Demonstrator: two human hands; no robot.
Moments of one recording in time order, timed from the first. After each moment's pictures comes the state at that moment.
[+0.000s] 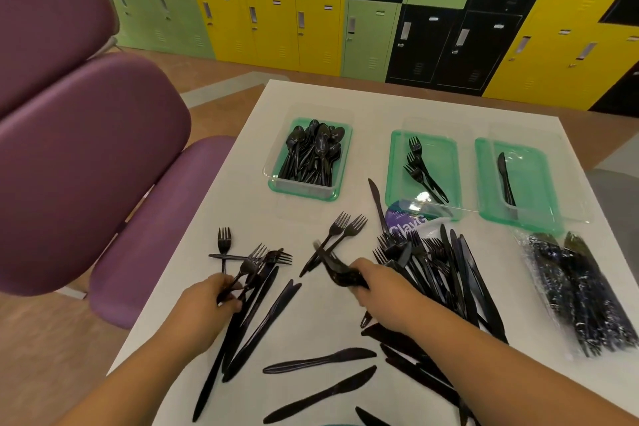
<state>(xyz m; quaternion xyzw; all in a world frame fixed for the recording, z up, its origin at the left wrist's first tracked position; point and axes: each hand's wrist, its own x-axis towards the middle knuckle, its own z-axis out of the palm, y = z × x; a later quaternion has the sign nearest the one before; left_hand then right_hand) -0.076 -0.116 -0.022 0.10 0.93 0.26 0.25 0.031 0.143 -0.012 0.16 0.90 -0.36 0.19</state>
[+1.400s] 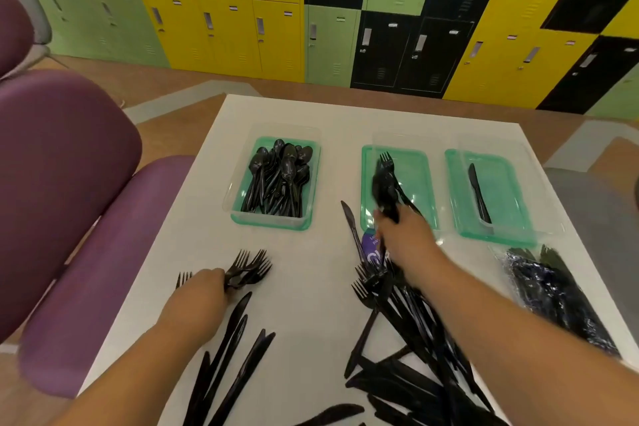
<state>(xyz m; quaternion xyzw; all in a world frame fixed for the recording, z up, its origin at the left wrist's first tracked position) -0.154 -0.041 -0.046 0.20 0.96 0.02 0.21 -0.030 0.219 0.031 0.42 0.74 -0.52 -0.05</state>
